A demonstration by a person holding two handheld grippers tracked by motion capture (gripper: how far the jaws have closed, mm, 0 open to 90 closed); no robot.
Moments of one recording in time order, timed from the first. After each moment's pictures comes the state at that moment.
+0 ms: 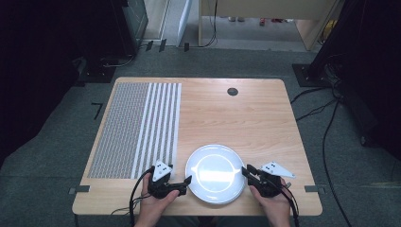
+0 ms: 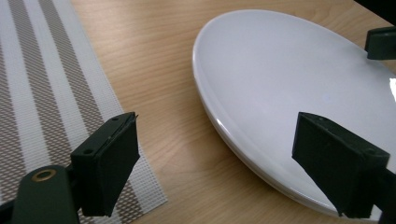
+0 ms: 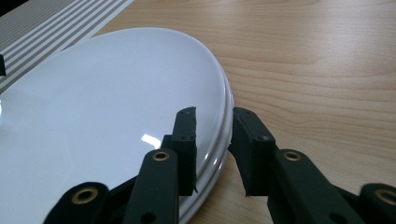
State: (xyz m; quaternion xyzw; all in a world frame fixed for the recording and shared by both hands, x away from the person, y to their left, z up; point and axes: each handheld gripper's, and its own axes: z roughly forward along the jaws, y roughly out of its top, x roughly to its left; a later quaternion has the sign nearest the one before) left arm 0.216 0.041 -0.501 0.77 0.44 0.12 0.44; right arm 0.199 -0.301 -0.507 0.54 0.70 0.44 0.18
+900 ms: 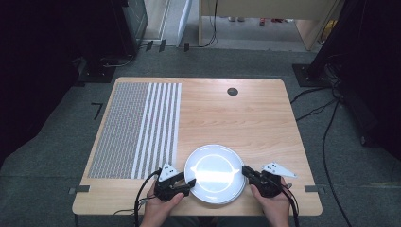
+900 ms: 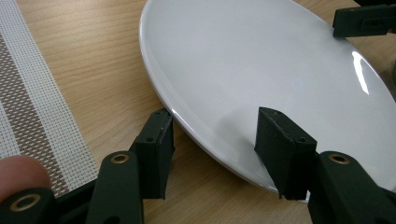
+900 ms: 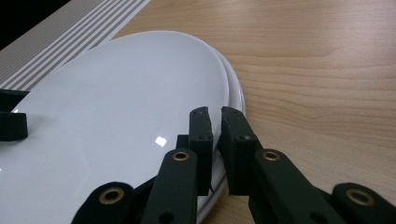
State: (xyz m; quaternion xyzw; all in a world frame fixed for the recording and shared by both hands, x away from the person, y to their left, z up) left arm 0.214 0.031 -0.509 0.78 0.44 0.06 0.44; right arm 0.200 -0.304 -0.512 0.55 0.68 0.47 0.14
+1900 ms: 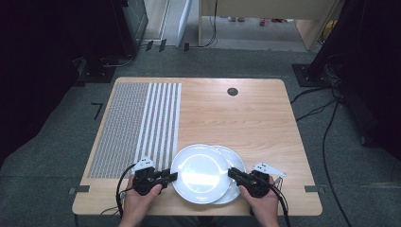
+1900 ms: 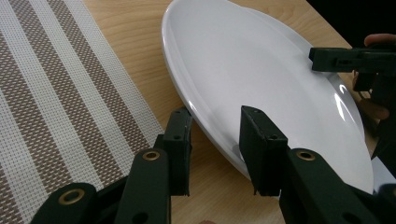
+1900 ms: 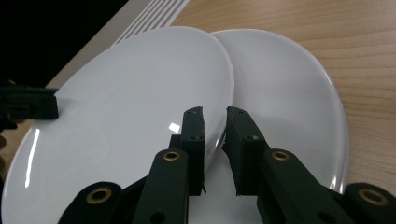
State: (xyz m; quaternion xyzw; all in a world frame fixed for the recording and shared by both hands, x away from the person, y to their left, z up) left arm 0.234 0.092 -0.494 0.76 0.45 0.00 0.46; right arm 0.206 -0.276 -0.522 0.55 0.65 0.52 0.06
